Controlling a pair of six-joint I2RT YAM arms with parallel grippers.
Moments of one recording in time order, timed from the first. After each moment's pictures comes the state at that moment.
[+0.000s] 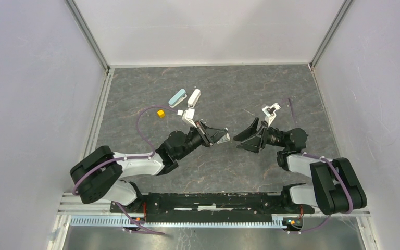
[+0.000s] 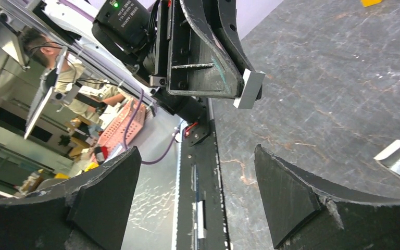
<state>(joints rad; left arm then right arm) -0.94 1.41 0.51 0.93 -0.05 -0.98 0.16 1.29 0.25 1.39 -1.22 1.07</state>
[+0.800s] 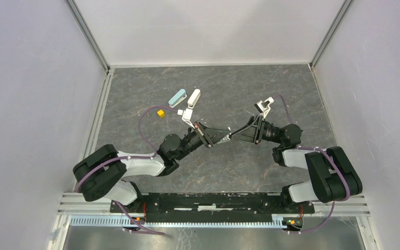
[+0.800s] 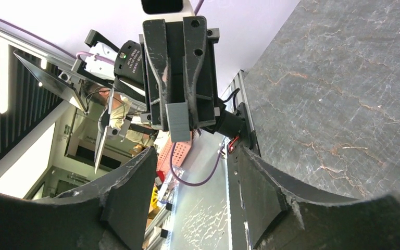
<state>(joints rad) -0.95 1.43 0.48 1.20 0.04 -1.03 0.23 1.41 0.31 1.47 -1.13 1.40</state>
